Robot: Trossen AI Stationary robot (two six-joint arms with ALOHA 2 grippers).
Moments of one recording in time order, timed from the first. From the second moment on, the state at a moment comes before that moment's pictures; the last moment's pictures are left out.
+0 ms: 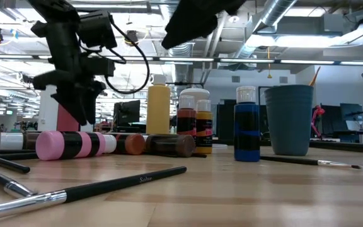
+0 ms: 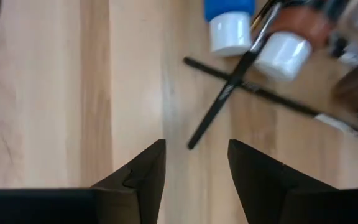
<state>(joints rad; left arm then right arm) 0.18 1.26 0.66 -0.59 -0.11 0.25 0.39 1.89 1.46 -0.44 0.16 0.07</state>
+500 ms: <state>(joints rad) 0.18 1.39 0.66 -0.55 -0.13 0.26 0.41 1.89 1.39 -0.32 0.16 0.08</state>
